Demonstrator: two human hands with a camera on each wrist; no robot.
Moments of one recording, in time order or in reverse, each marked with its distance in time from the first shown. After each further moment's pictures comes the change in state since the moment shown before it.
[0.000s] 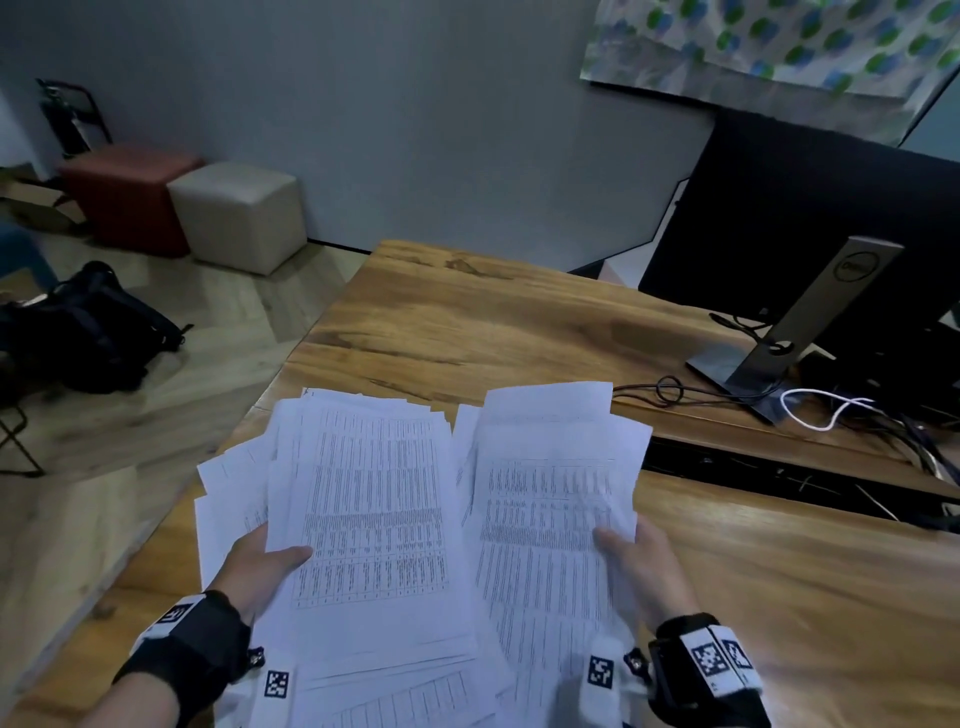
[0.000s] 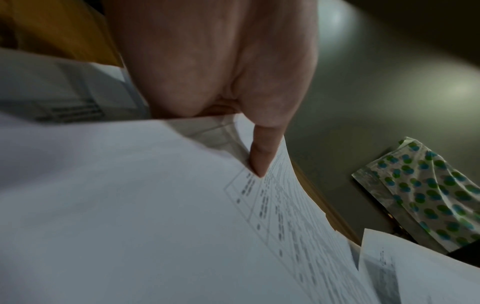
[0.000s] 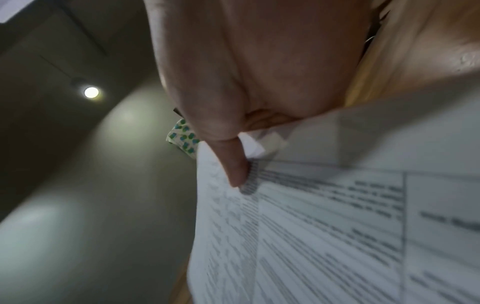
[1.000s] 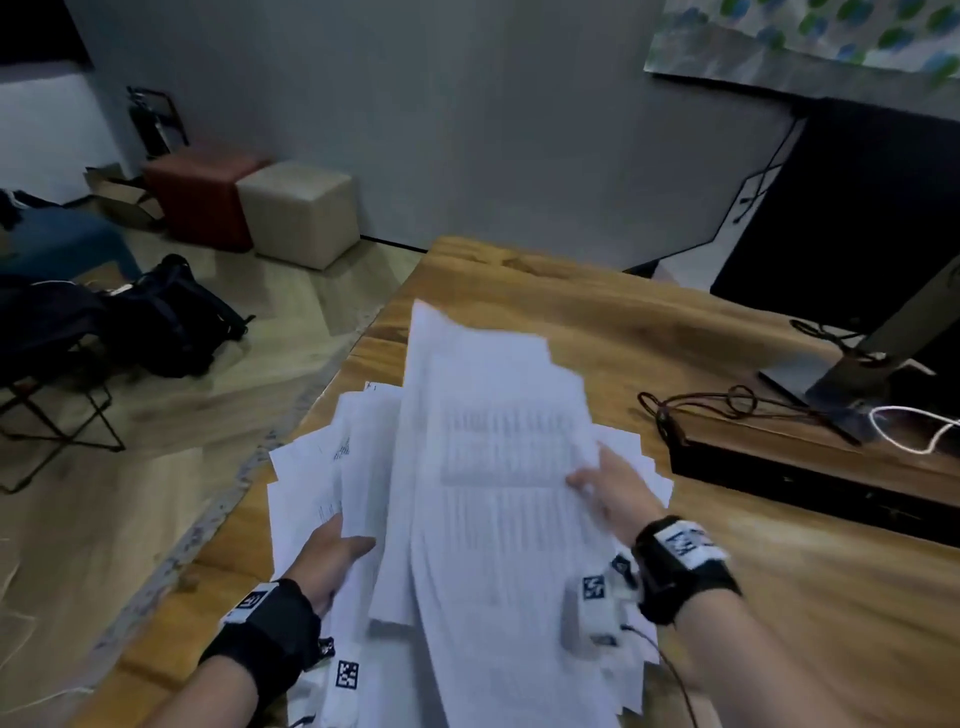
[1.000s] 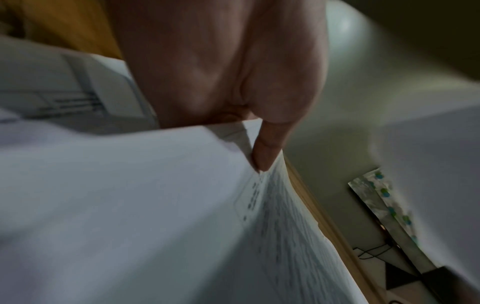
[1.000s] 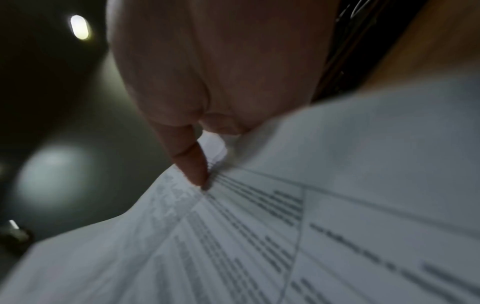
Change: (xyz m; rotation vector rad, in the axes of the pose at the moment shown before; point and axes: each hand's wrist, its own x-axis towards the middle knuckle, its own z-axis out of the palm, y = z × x) left_hand -0.002 0.003 -0.002 -0.094 -0.113 -0.059; right_hand 0.064 -0.035 0.098 -0.248 -0.301 -0.125
